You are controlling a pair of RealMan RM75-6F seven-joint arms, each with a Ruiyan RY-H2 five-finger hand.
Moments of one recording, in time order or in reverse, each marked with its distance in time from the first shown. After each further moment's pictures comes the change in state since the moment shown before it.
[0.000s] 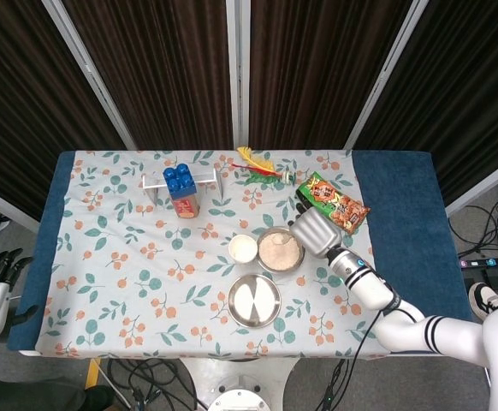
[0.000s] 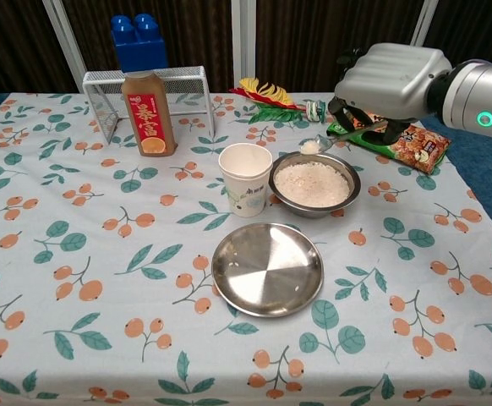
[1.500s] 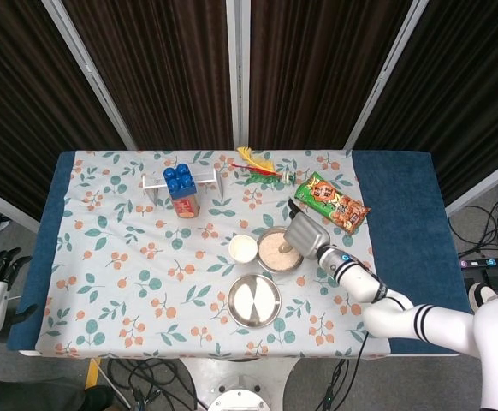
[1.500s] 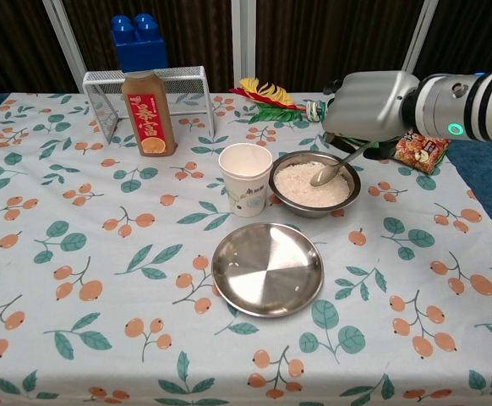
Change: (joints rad) left arm -0.002 0.000 -0.002 0.003 -0.011 -0.009 -0.017; right arm 0.083 -0.024 0.031 0.037 0.168 -0.268 -0.347
